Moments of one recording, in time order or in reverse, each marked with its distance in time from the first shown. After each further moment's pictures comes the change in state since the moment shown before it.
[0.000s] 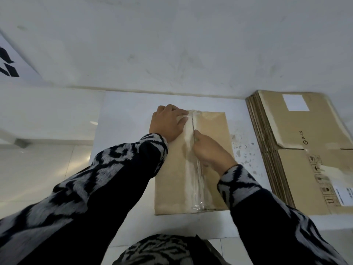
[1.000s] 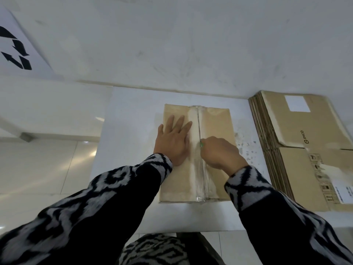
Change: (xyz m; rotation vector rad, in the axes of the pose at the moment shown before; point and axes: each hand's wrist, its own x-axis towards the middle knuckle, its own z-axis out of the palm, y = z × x) left_hand -0.091 0.012 0.001 0.222 -0.157 0.041; right_hand -0.035 0.001 0.008 -0.528 0.057 0.026
